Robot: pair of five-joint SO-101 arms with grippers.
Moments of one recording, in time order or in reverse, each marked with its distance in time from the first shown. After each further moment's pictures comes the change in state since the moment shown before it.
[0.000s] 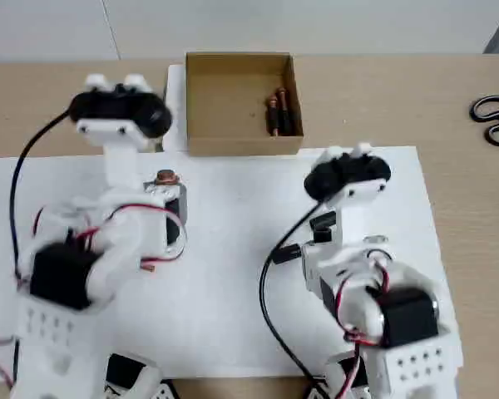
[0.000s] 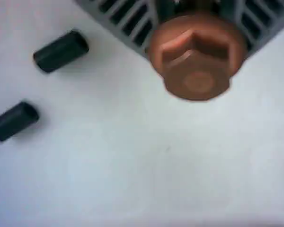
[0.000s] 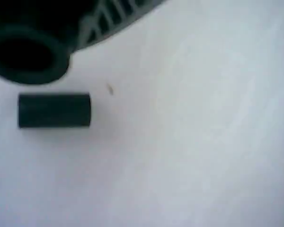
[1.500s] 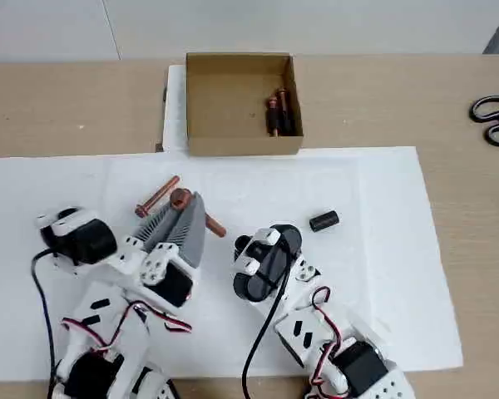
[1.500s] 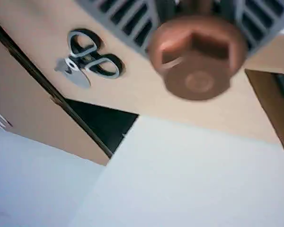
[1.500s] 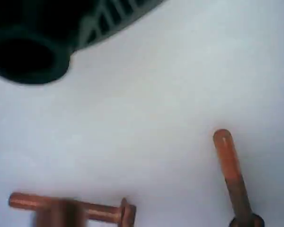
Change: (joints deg) left arm 8.5 -56.3 60.0 -45.4 17.9; right arm -22.0 -38.2 47.6 -39.0 14.9
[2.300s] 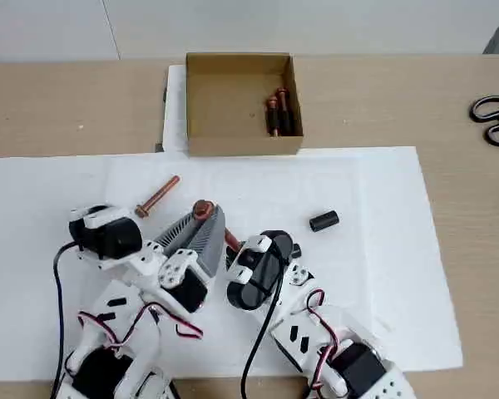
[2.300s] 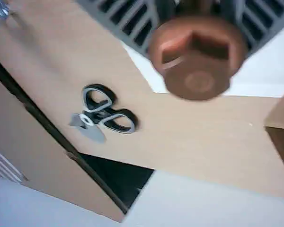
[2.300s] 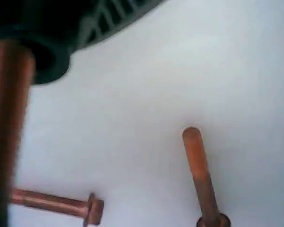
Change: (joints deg) left arm 5.6 0.1 3.1 0.7 0.5; right arm -3.3 0.0 -0.3 0.0 0.0
